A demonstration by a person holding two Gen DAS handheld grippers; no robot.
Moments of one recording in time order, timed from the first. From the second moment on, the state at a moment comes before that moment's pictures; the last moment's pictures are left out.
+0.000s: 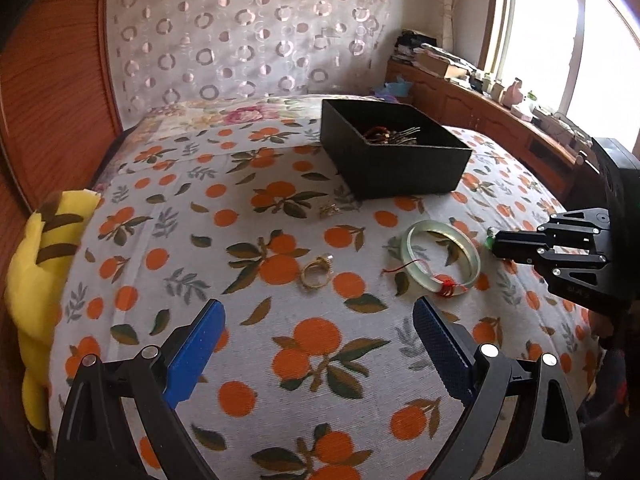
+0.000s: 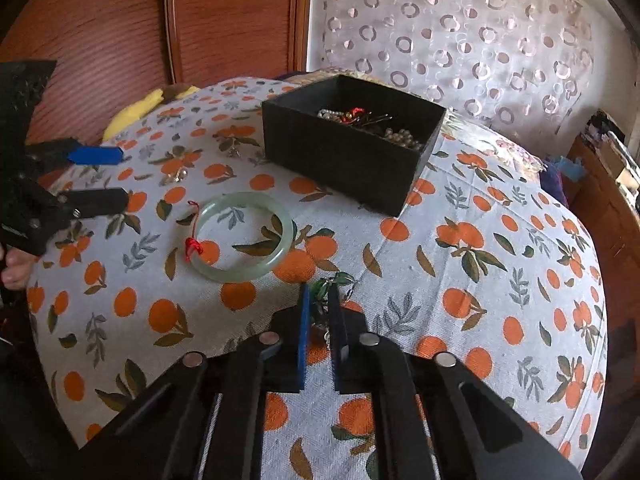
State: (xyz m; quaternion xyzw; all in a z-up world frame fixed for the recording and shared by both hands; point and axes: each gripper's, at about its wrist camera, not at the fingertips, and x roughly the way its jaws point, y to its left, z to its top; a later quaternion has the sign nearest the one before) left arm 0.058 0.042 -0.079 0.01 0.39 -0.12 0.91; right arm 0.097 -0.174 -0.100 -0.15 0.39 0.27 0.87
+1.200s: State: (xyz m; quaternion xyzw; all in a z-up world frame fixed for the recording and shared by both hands) left arm 0.098 -0.031 -0.087 0.06 0.40 -0.17 0.90; right arm 0.077 -0.217 -0.071 -0.09 0.36 0.26 0.89
